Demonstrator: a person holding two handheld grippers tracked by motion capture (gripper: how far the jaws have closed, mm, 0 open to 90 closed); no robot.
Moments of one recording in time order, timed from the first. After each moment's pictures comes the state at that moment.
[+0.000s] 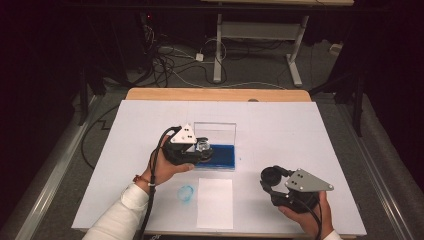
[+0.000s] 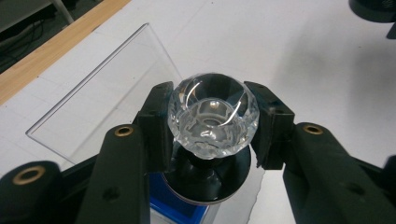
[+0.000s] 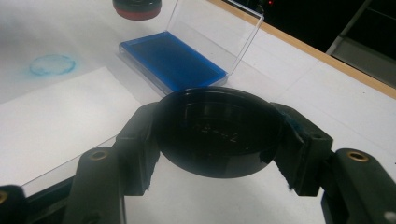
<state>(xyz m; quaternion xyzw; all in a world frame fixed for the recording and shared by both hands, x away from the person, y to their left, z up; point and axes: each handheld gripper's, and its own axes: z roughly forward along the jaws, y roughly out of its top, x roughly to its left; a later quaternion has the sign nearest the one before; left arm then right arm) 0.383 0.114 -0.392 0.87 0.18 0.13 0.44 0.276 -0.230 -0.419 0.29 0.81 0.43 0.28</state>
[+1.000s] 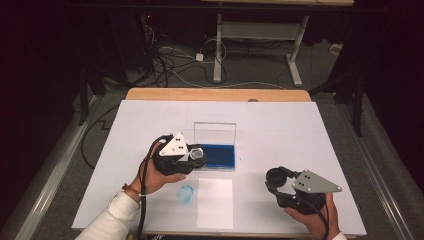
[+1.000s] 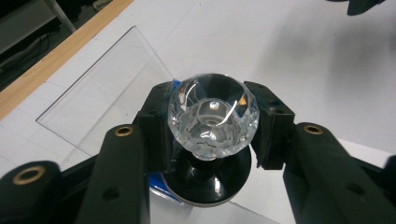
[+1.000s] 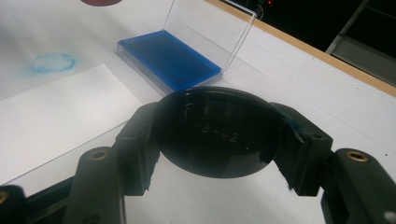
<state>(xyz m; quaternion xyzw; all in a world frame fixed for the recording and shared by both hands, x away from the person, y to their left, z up) 0.349 0.131 -0.385 0.87 0.15 0.15 0.43 0.273 -0.243 -0.418 0.29 0.81 0.43 0.28</state>
